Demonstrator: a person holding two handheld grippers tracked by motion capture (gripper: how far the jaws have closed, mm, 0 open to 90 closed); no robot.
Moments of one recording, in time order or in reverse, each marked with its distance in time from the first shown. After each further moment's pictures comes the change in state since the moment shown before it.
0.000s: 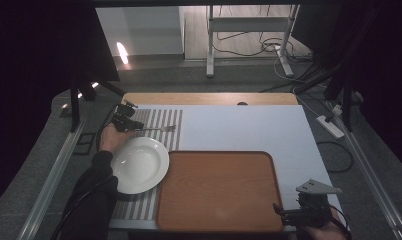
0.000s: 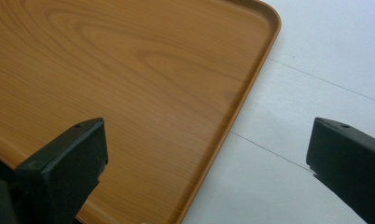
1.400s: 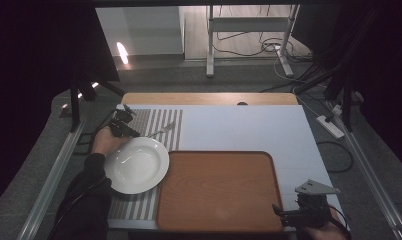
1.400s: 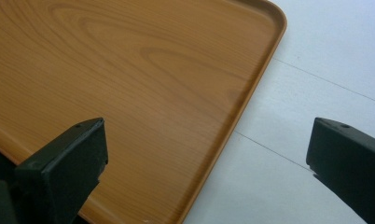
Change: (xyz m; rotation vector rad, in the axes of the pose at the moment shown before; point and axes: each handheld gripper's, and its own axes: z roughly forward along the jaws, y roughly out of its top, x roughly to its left) left arm 0.007 -0.017 0.003 0.164 -0.086 0.034; right arm 0.002 0.000 0.000 0.008 0.008 -0.019
